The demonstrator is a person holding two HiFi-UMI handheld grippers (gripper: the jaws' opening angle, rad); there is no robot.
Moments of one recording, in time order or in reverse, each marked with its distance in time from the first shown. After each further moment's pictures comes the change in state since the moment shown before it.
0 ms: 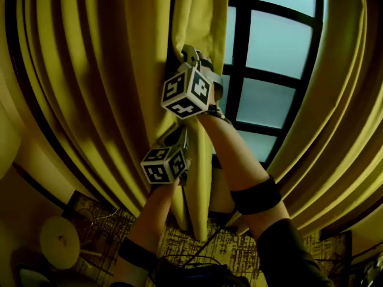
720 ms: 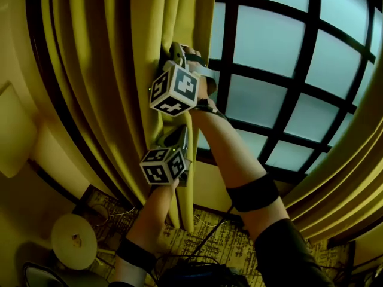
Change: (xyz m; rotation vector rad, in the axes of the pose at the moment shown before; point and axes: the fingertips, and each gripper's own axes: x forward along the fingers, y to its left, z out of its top) left arm -0.077 0.192 0.055 -0.024 -0.015 0.090; right arm 0.144 0.158 0.128 -0.126 -0.057 0.106
